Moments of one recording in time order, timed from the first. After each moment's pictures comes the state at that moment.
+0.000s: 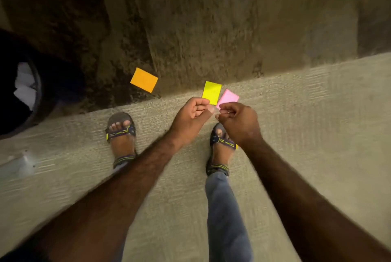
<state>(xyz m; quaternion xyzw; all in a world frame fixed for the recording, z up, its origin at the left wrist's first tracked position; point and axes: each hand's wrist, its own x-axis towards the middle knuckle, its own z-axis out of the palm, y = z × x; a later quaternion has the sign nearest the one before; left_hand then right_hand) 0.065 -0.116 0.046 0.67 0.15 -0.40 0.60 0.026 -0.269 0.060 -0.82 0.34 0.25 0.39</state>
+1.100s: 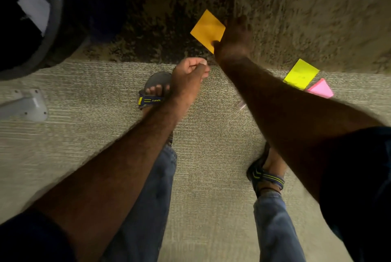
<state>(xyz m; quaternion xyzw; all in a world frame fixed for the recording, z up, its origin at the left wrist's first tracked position) 0.096 0.068 -0.151 0.65 0.40 -0.29 0.58 0.169 -0.049 -0.229 -0.93 0.14 0.31 0.15</state>
